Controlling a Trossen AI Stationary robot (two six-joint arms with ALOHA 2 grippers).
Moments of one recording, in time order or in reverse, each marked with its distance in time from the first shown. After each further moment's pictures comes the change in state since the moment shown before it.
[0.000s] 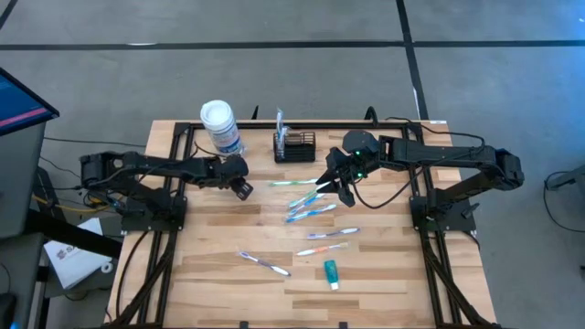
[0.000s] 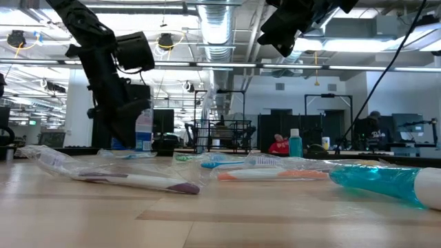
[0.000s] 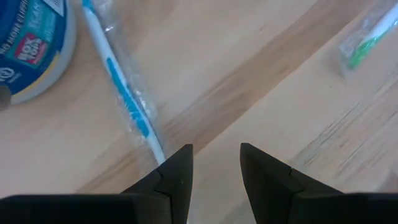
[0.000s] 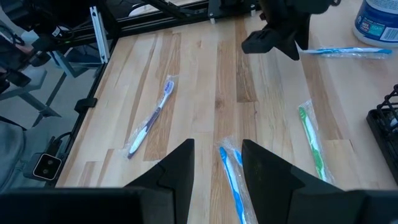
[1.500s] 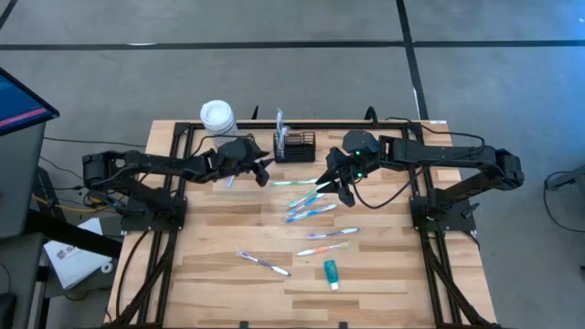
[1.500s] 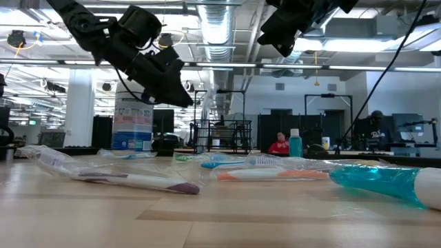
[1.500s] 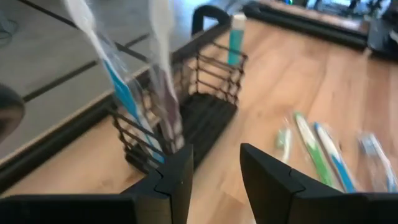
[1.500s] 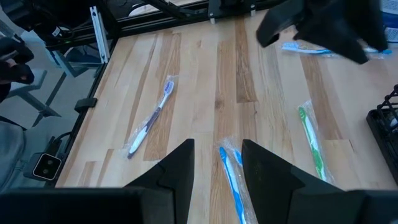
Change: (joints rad) left arm 0.033 0.029 0.000 0.714 0.087 0.343; right arm 0.000 0.000 0.000 0.000 0.000 -0.001
